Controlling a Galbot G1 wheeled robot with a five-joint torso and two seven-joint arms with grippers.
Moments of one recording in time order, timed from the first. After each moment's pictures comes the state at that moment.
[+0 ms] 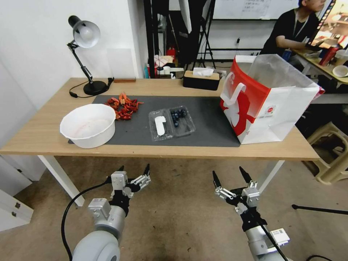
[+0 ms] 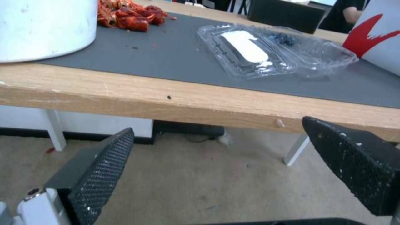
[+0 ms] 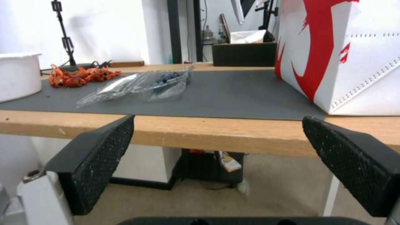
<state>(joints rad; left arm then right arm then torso) 1.65 -1.29 -0.36 -2.23 -0.43 0.19 -0.22 -1.76 1.21 0.40 2.11 0.24 0.29 0.06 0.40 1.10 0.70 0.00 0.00</state>
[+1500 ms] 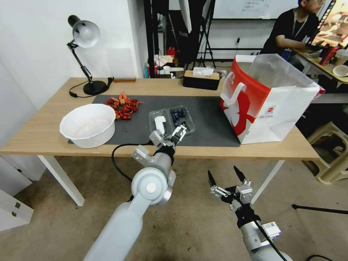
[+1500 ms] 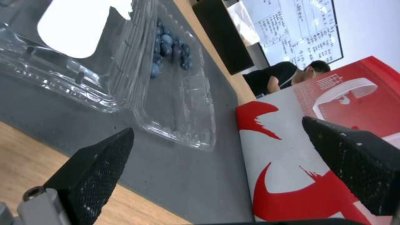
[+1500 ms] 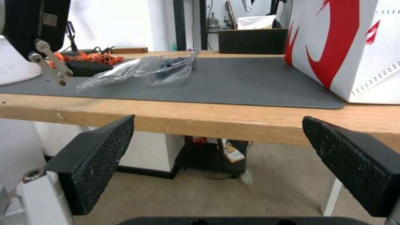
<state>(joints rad) 0.97 -1.38 0.02 -1.97 -1.31 0.01 -0.66 -1.71 1.19 0.36 2.08 0.24 0.23 0.08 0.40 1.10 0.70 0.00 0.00</state>
